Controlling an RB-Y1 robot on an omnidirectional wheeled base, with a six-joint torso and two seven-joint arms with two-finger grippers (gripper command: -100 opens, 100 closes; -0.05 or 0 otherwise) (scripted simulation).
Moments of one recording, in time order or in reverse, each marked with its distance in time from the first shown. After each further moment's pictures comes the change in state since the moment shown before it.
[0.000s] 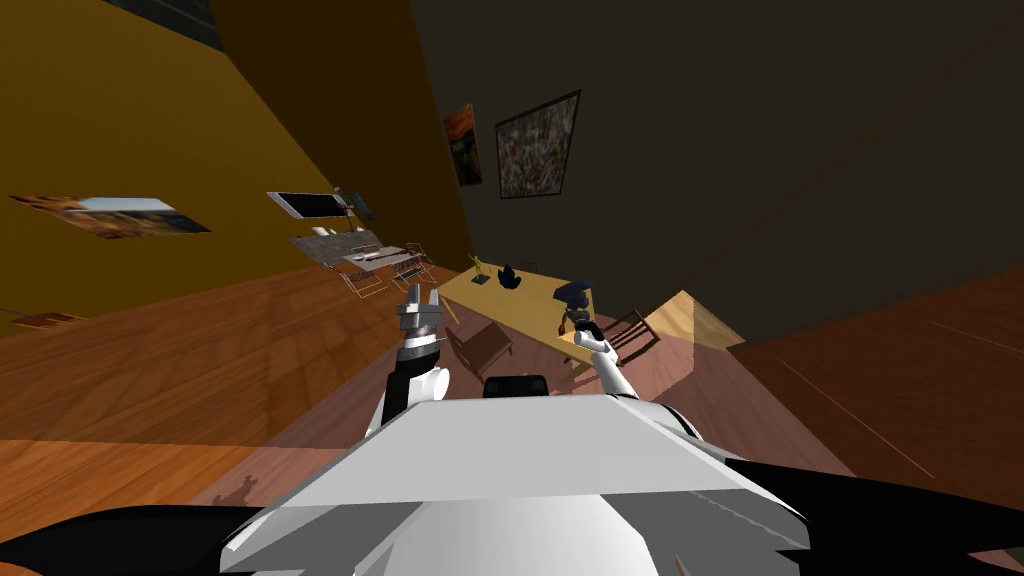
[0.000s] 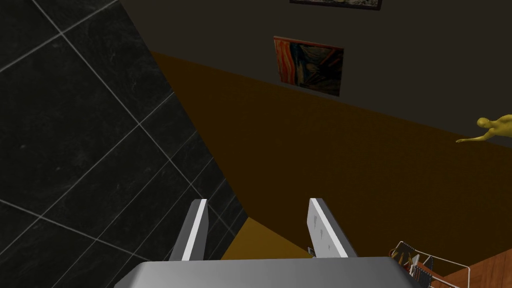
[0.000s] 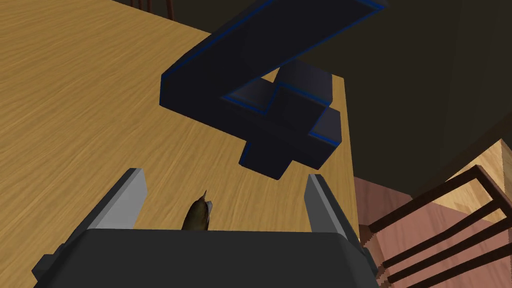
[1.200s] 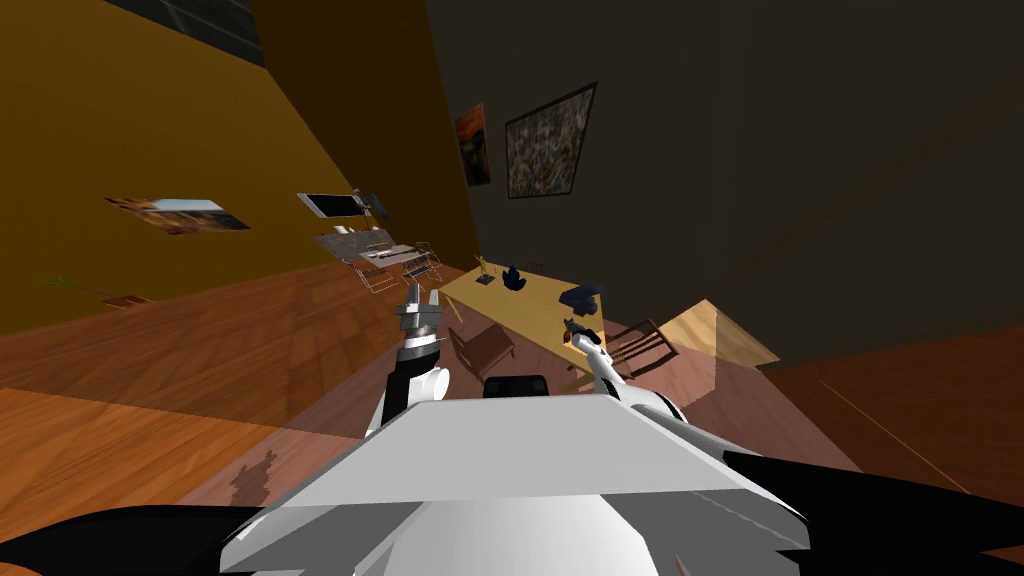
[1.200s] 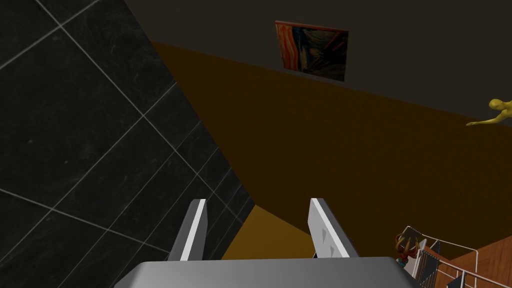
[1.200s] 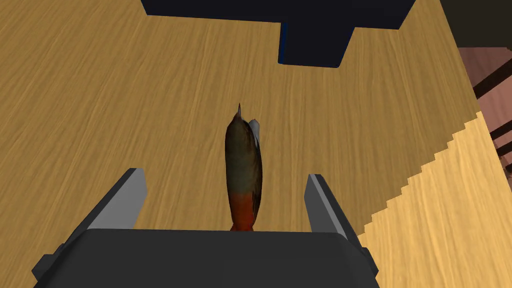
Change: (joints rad) left arm 0.000 0.000 0.000 0.000 0.000 0.000 0.000; right arm -0.102 0.020 -0.097 0.304 -0.109 0.101 -0.195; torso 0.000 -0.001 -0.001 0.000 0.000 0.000
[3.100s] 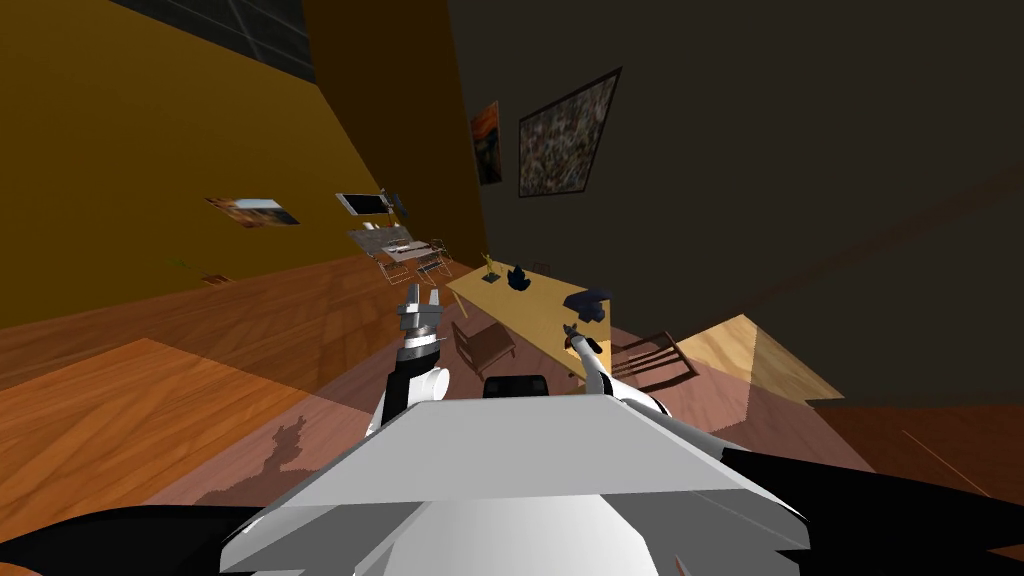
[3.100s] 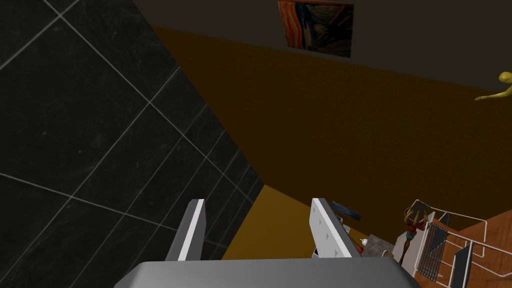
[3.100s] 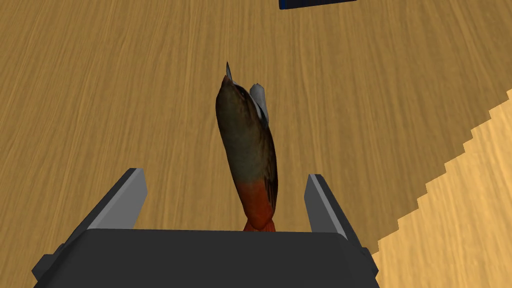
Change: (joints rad) left arm 0.000 0.000 0.000 0.000 0.000 0.000 0.000; right arm -0.047 0.087 -0.249 0.108 -0.277 0.007 0.299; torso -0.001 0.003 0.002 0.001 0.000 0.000
